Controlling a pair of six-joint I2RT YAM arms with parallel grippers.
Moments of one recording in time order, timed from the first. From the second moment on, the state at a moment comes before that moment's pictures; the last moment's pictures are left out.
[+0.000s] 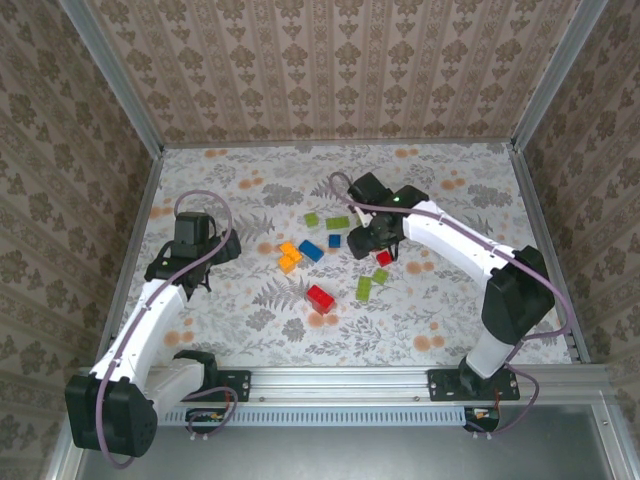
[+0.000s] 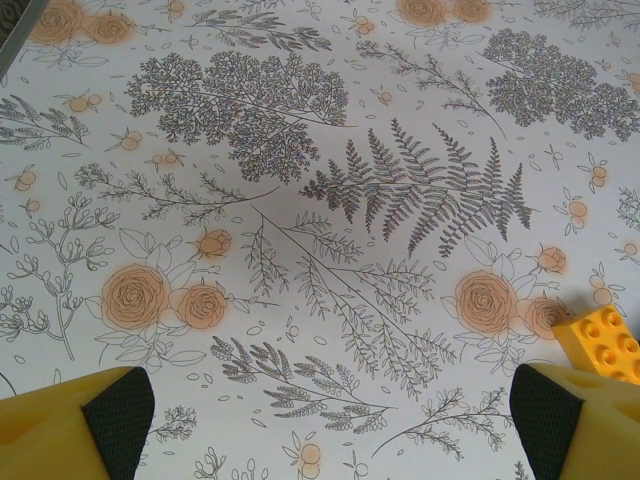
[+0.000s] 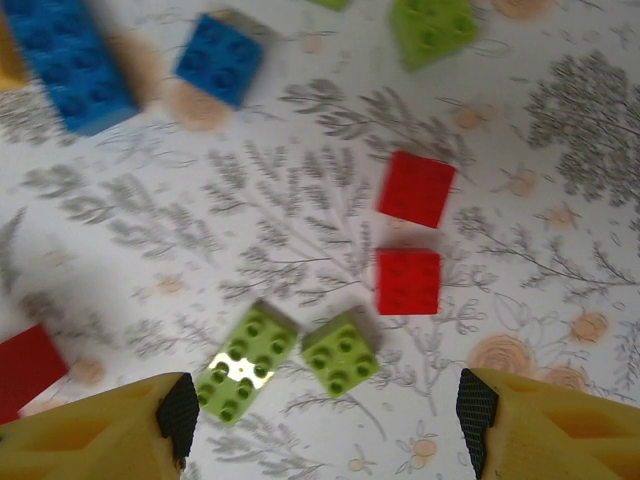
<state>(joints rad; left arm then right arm) -0.21 0.99 0.74 -0.55 -0.19 -0.35 0.59 1.69 1.42 -0.98 0.11 0.18</state>
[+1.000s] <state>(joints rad) -0.23 1.02 0.74 -0.55 -0.20 -0.35 0.56 1.73 1.07 -0.74 0.01 0.20</state>
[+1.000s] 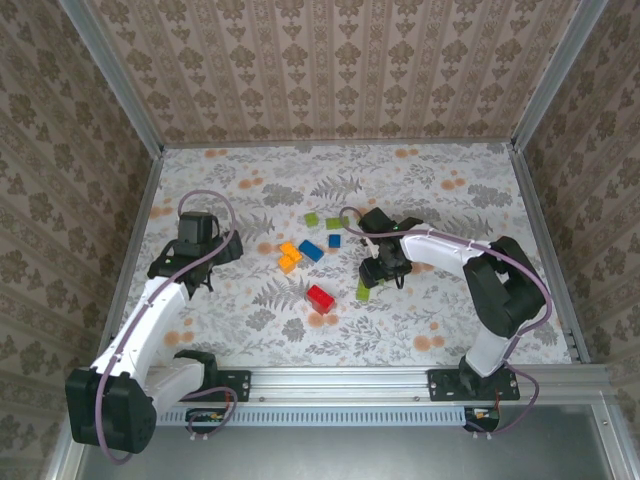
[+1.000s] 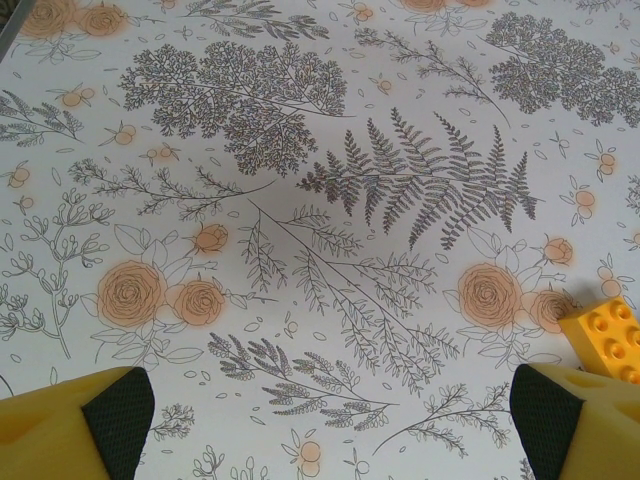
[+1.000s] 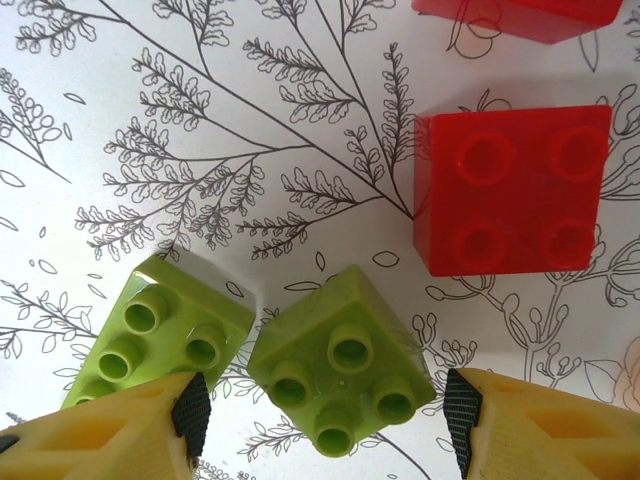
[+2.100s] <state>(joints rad) -0.23 1.02 0.74 -0.55 -0.21 -0.35 0.55 1.76 1.08 -0.71 -0.03 0.15</state>
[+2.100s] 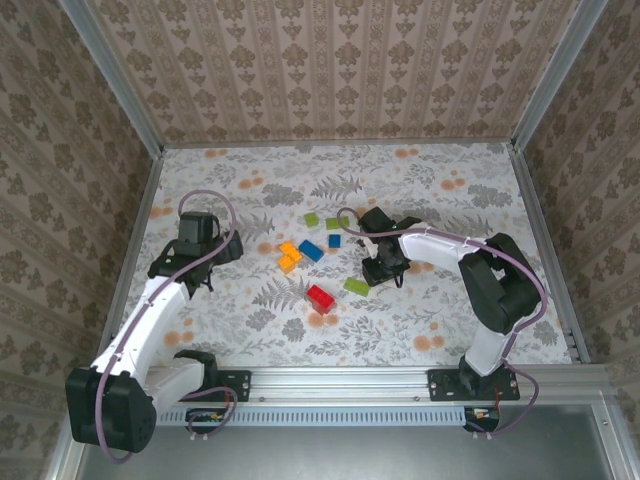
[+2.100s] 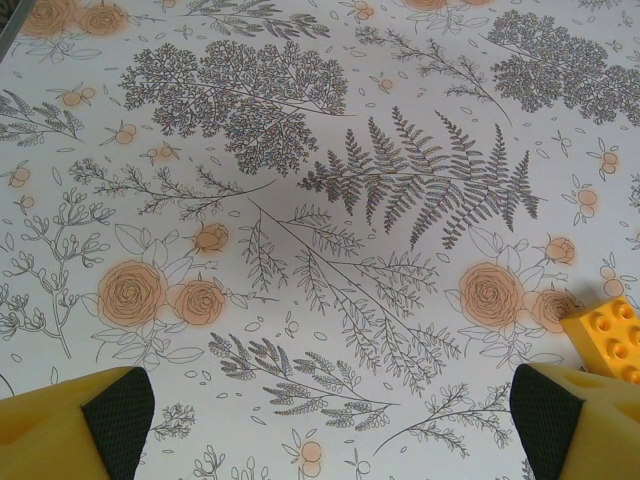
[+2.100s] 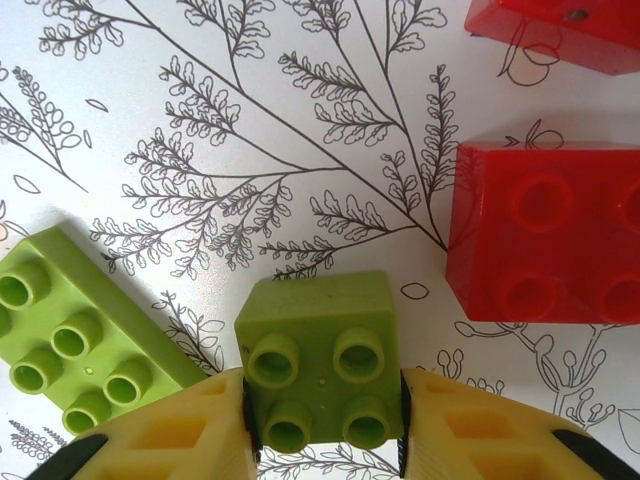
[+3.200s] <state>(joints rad) -0.24 1.02 0.75 -0.55 -0.21 -0.35 0.55 1.76 1.08 -0.69 -0.06 0.15</state>
